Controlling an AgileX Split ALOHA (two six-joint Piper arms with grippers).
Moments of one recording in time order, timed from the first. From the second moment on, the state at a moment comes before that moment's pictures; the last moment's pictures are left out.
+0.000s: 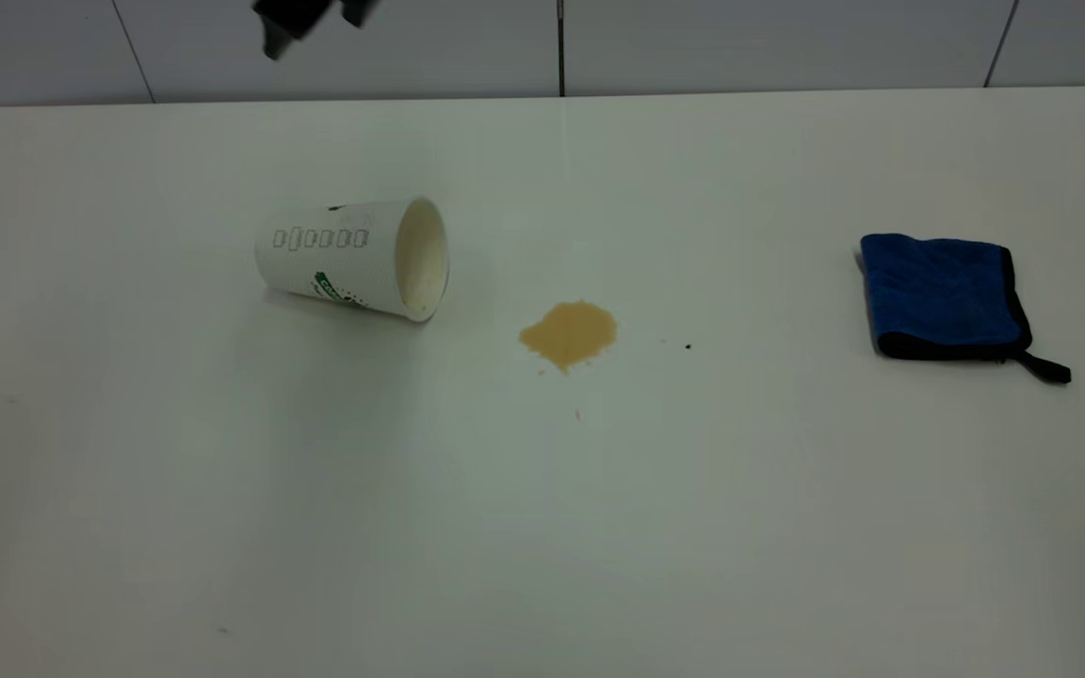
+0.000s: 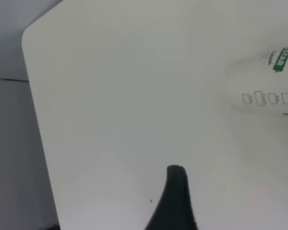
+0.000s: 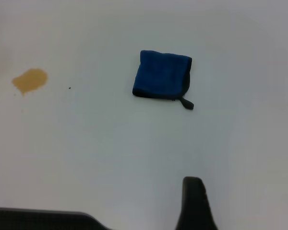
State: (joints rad) left arm -0.66 1.99 -1.42 0.83 0.87 -0.68; right arm -0.04 -0.02 -0.47 0.03 1.12 -0.02
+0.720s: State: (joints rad) left arm -0.71 2.44 -1.69 0.97 0.80 -0.82; right arm -0.04 -0.02 -0.47 0.03 1.12 -0.02
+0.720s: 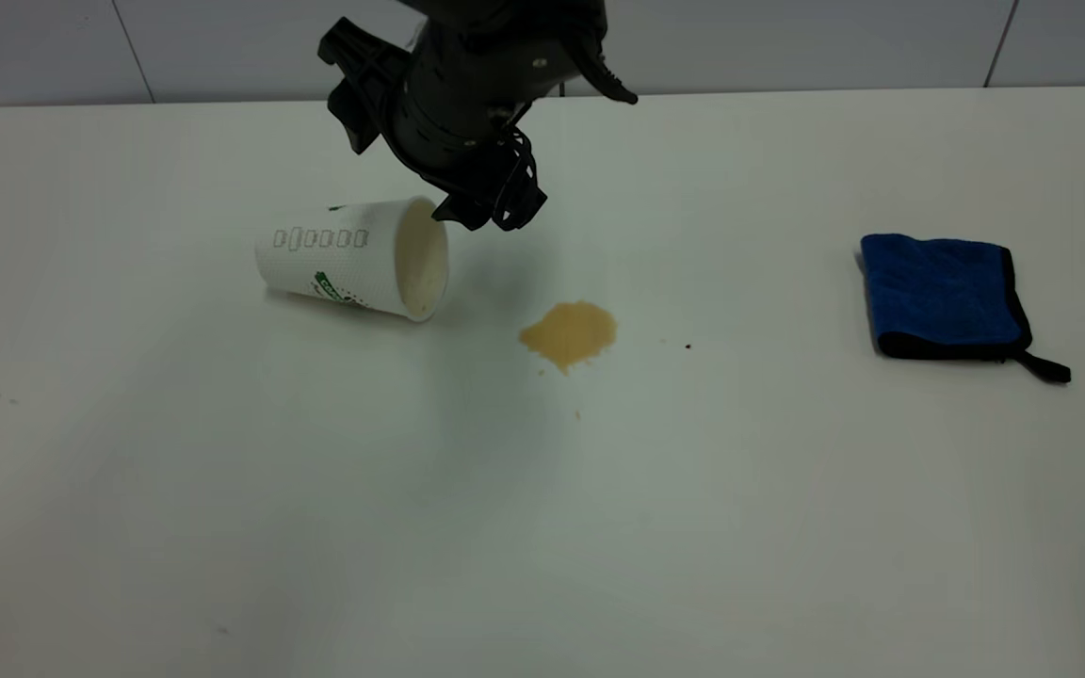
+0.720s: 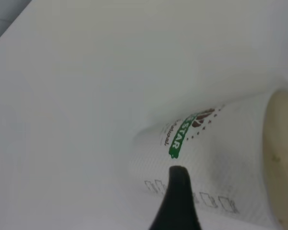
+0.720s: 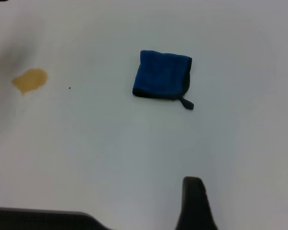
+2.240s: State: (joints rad) left arm -0.54 2.22 -1.70 0.81 0.80 -0.37; right arm -0.04 -0.02 -0.47 0.03 1.12 -0.02
